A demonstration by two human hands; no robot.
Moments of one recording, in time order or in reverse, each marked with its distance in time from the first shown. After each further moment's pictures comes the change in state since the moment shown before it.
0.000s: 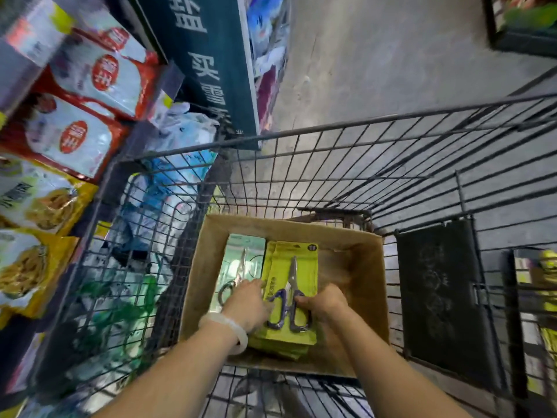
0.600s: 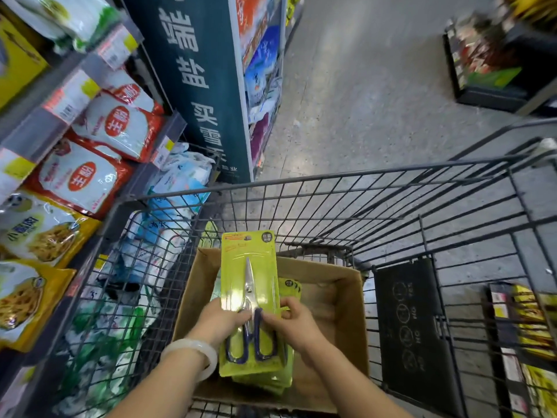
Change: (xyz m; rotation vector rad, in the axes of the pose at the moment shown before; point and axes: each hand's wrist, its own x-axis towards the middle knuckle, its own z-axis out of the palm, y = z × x) left_hand -0.002 -0.018 -0.025 -1.035 -0.002 -0.194; right_hand -0.045 -0.023 0.001 0.419 -0.191 -0.325
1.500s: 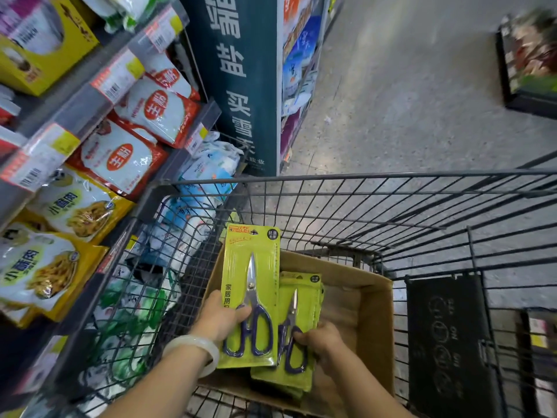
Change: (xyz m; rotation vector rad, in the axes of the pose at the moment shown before) left_hand 0.004 -0.015 -0.032 0.012 0.160 0.005; right_hand 0.051 0.041 0.001 -0.100 0.136 0.400
